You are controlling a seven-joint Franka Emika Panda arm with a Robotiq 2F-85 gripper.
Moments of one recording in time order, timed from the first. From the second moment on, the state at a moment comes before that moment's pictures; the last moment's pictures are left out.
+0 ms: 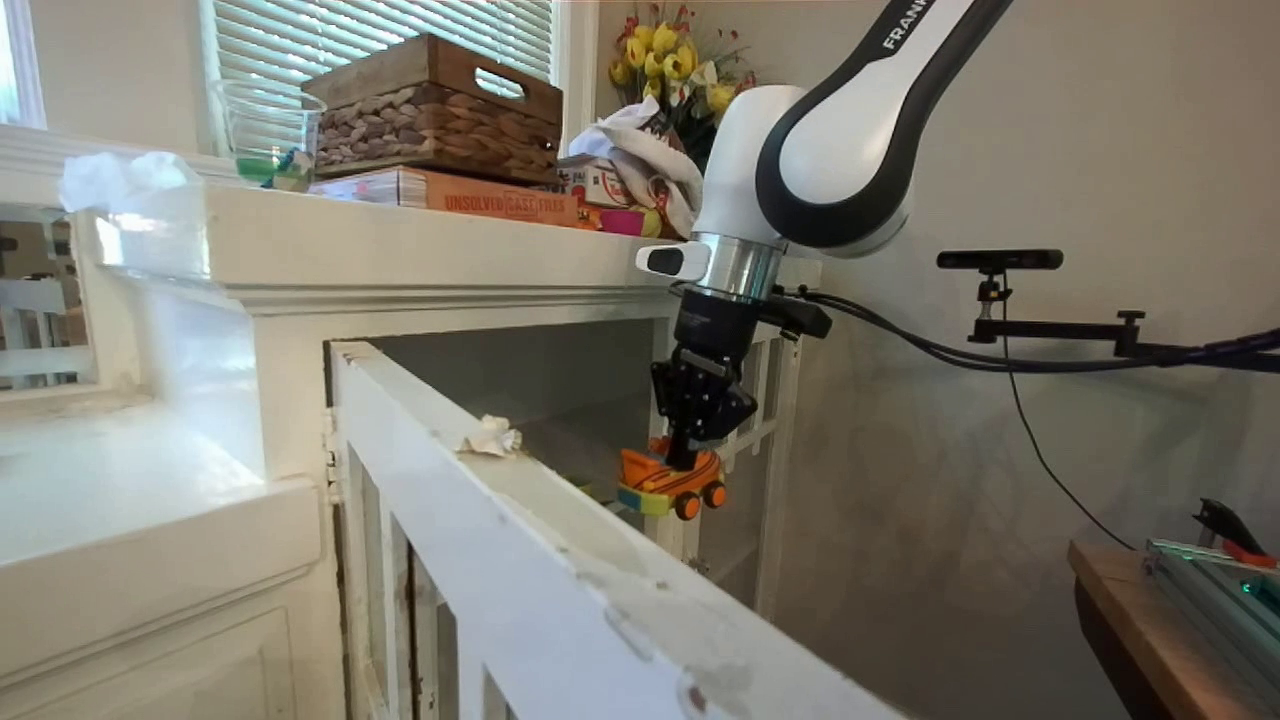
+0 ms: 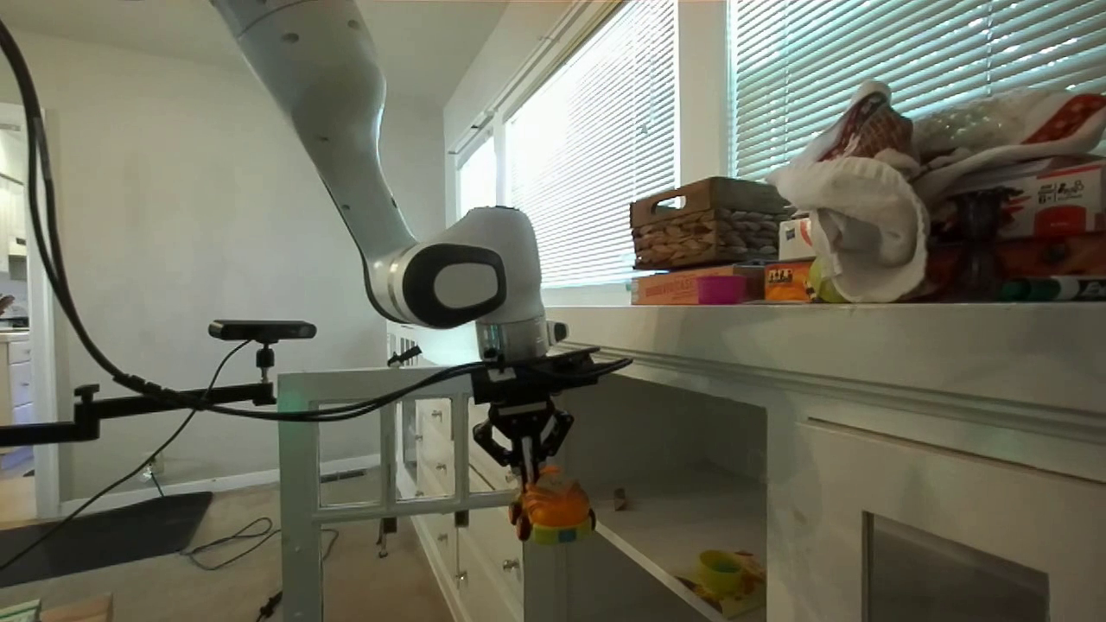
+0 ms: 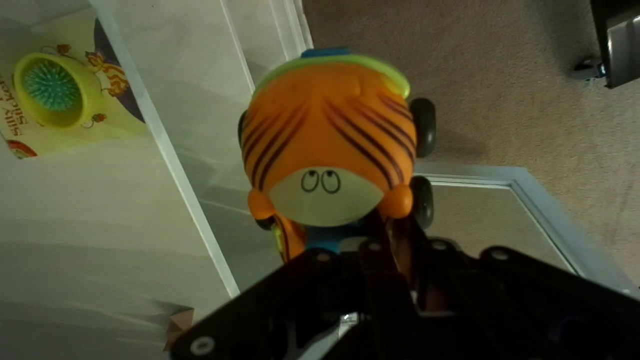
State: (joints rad) arm -0.02 0.22 0.02 -2.39 0.07 2.78 -1.16
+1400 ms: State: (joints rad) arm -0.07 0.41 0.03 -2.28 0.00 2.86 -1.02
